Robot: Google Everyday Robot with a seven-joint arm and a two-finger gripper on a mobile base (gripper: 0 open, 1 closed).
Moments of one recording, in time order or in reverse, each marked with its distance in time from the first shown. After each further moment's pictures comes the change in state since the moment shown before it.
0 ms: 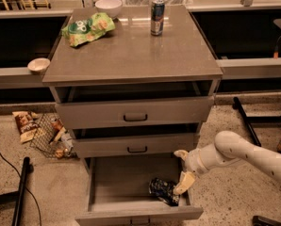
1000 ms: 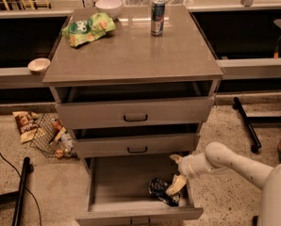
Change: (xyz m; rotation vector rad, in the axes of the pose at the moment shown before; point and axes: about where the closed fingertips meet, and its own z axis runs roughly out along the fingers) arm 0.053 -0.050 0.071 0.067 -0.039 0.002
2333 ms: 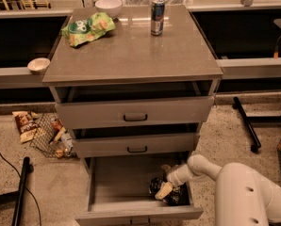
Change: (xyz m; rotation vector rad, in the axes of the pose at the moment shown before) arm 0.083 -0.042 0.133 -0.010 0.032 0.090
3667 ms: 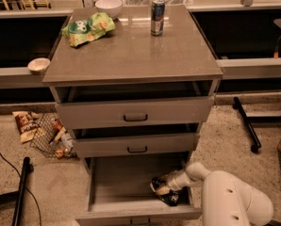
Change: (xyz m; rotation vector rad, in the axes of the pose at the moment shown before) arm 0.051 -0.016 0.048 0.007 0.020 0.093
